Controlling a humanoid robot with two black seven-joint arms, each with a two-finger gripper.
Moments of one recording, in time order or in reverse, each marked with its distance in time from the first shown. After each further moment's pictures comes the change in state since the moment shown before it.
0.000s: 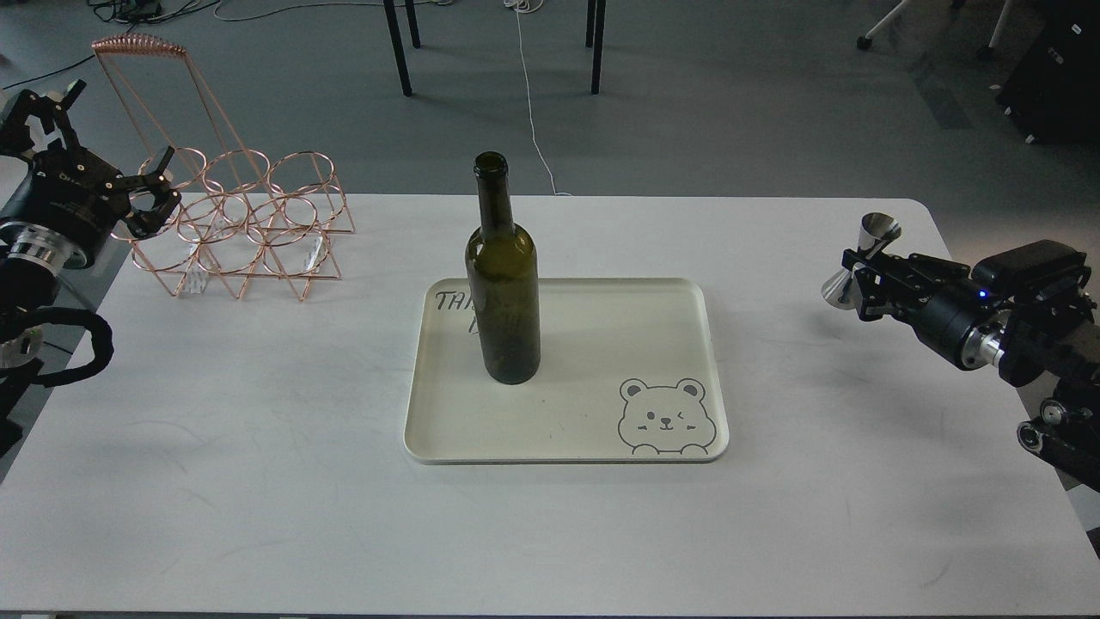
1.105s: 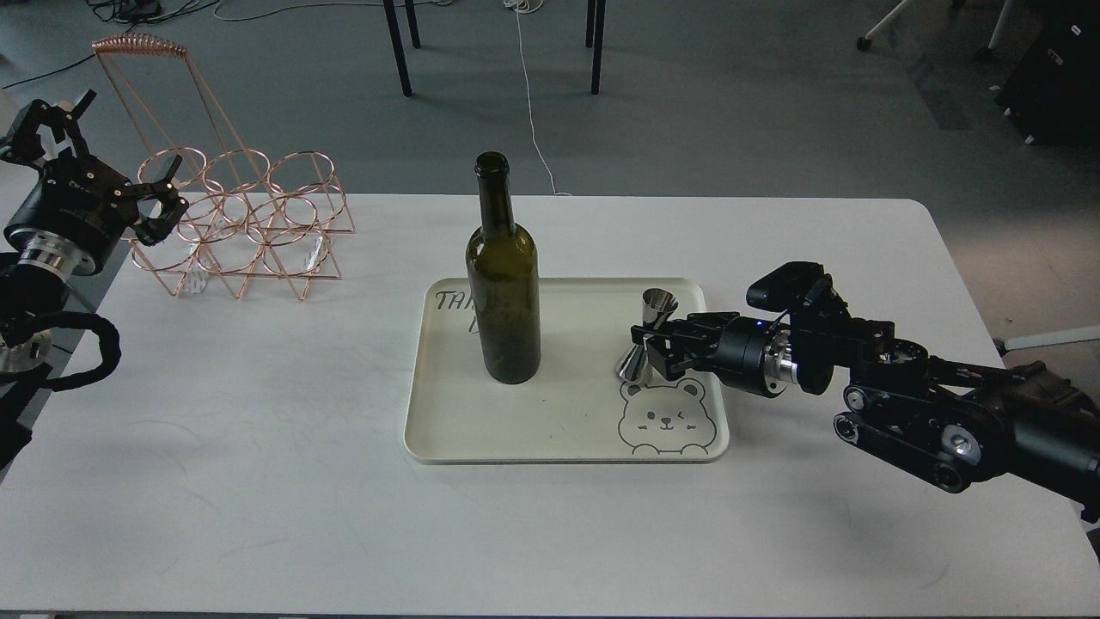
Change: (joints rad) left arm 0.006 -0.017 -0.003 0.014 -0.005 0.000 0.009; right arm 0.188 0.362 -0.098 0.020 -0.012 0.347 0.110
